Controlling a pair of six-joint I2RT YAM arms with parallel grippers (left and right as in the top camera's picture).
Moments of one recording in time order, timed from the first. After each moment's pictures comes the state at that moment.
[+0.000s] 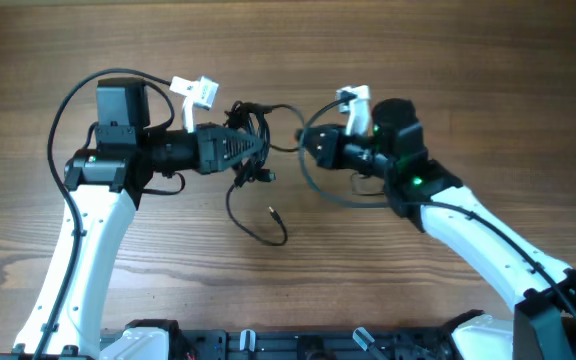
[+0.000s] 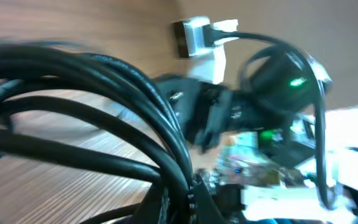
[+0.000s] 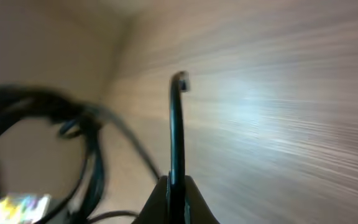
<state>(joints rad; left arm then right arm) -0.04 1.33 1.07 -0.64 1.11 -0.21 0.42 1.47 0.82 0.13 -0.52 0.70</state>
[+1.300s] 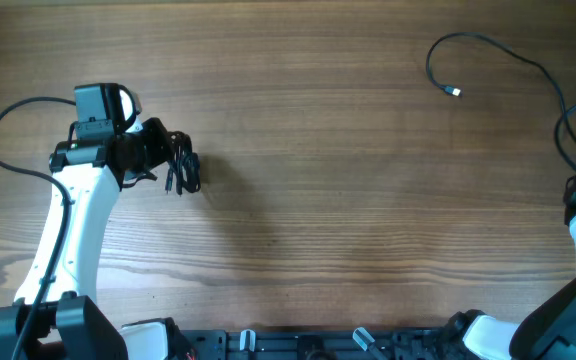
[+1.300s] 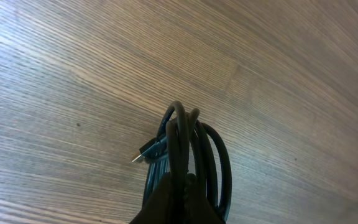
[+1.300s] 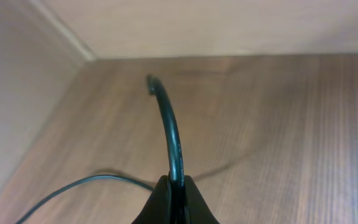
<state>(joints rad) 0.12 1.46 1.06 -0.67 0.22 -0.40 -0.66 1.48 0.82 0.17 0.24 0.58</state>
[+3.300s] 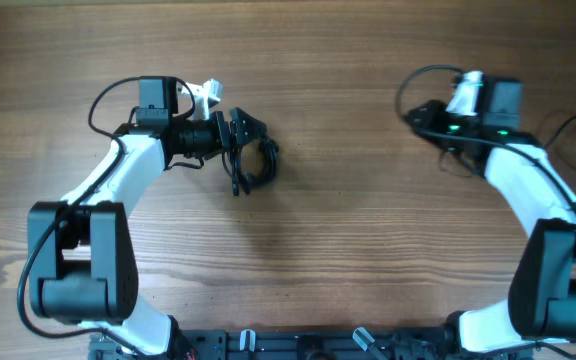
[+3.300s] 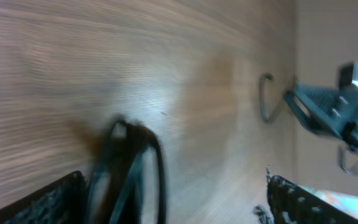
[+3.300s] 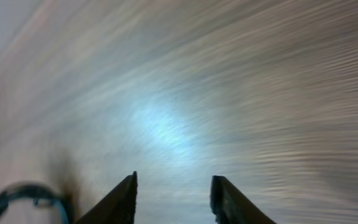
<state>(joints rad) -0.04 1.77 1.05 -0.31 0.80 -0.33 -0.04 1.67 0.97 -0.23 -0.44 0.42</state>
